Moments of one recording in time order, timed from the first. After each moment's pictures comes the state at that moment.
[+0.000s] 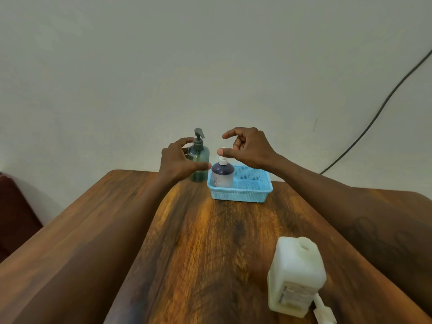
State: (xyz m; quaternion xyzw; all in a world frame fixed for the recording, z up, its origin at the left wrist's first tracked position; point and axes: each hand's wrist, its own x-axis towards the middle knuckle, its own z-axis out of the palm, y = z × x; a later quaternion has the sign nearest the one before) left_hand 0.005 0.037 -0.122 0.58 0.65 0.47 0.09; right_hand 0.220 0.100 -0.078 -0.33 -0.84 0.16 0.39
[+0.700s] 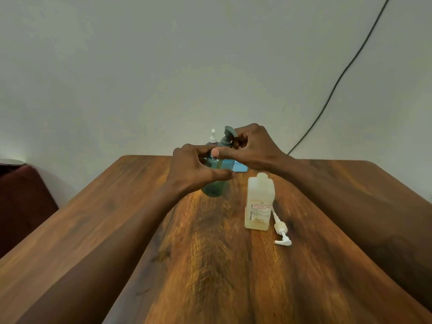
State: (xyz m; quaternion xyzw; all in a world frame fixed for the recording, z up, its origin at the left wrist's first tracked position) left_hand 0.122 -0.205 -0.081 0.69 0.60 0.41 0.07; right_hand 0.294 -0.122 -0.058 -0.25 -0.86 0.18 0.41
